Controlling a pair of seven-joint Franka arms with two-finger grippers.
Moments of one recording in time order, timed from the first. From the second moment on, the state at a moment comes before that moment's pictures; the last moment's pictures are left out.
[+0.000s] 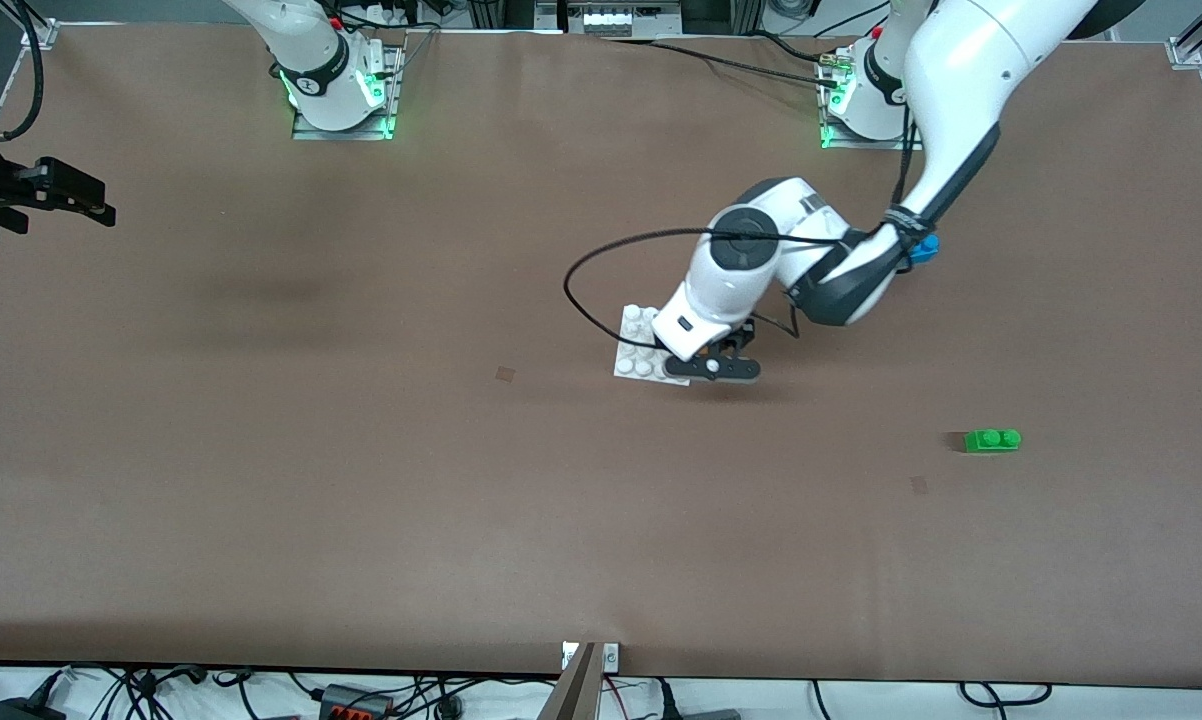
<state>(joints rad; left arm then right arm) 0.05 0.65 -0.76 -1.78 0.51 2.25 -0.91 0.03 -0.01 -0.10 -1.63 -0.01 1.50 -0.17</state>
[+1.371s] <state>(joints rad) 0.00 0.74 -0.77 -1.82 0.66 2.33 -1.00 0.03 -0.01 -0.10 -1.63 -0.01 1.50 -0.17</state>
